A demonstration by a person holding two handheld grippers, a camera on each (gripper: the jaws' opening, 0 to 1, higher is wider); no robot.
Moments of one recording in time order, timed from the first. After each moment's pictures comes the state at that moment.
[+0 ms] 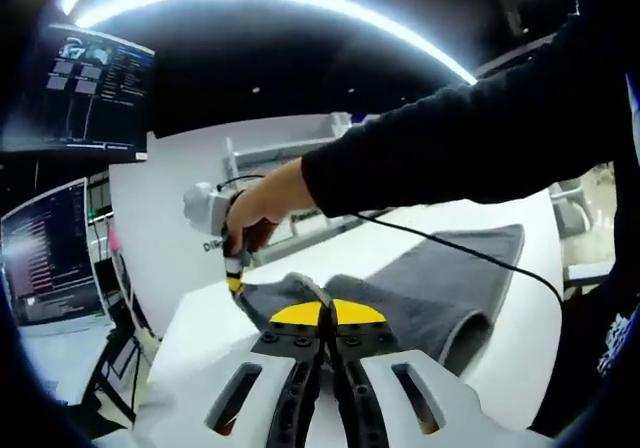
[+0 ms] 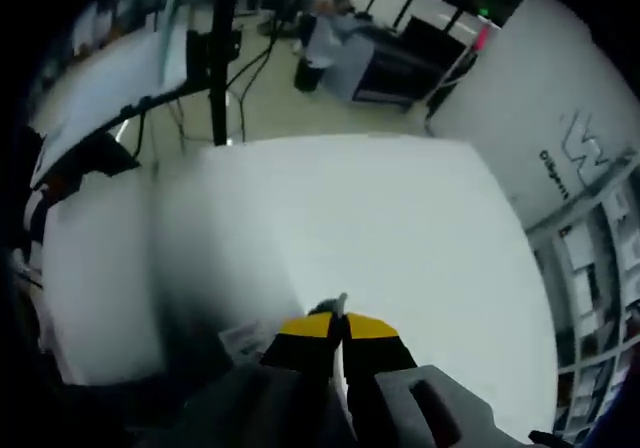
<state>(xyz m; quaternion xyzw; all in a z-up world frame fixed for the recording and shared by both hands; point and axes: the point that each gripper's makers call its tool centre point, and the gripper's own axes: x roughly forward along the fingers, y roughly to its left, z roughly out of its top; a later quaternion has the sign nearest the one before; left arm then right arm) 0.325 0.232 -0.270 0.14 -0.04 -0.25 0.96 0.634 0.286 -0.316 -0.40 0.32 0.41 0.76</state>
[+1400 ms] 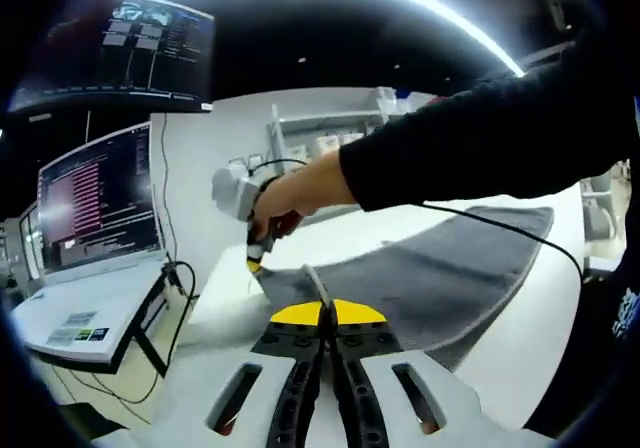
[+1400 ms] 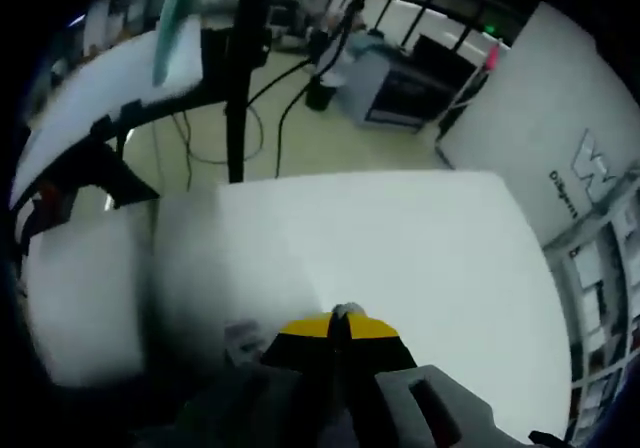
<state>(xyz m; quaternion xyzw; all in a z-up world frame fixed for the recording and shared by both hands) 0.319 0.321 -0.311 0.11 0.02 -0.16 0.98 0.607 0.383 -0.366 -0.38 0.29 0.43 0.77</state>
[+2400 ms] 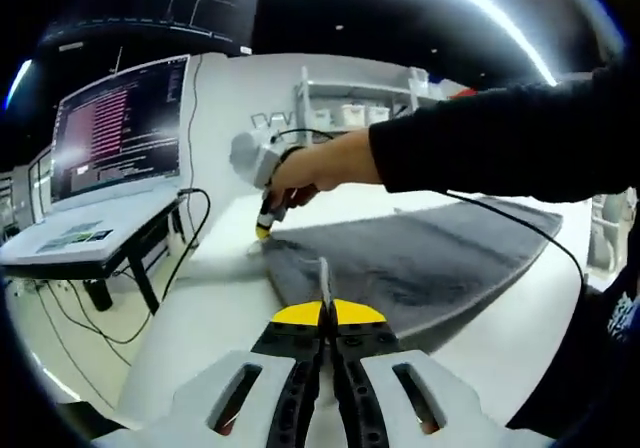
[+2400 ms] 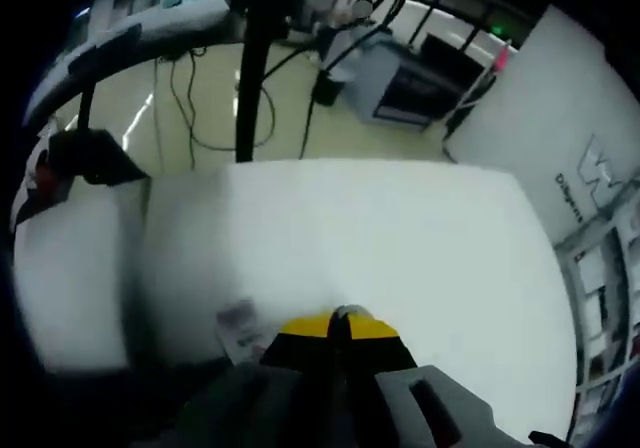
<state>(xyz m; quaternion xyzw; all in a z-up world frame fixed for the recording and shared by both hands) 0.324 0.343 -0.341 0.06 0.10 -0.13 0.99 0.614 0.398 -0.394 -0.40 0.29 0.44 0.75</state>
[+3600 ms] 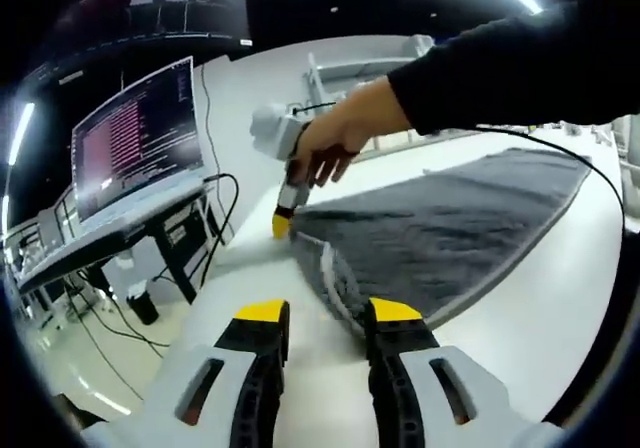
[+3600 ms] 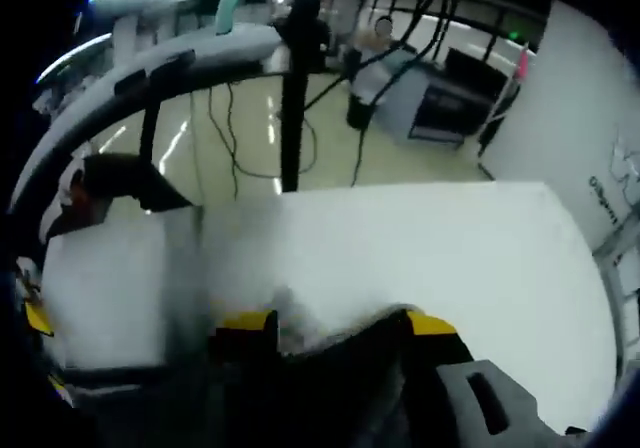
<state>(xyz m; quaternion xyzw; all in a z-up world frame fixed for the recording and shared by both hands) 0.296 0.383 -0.407 0.14 0.11 -0.05 0.98 0.539 0.429 -0.432 -0.29 0.31 0.54 0.73</state>
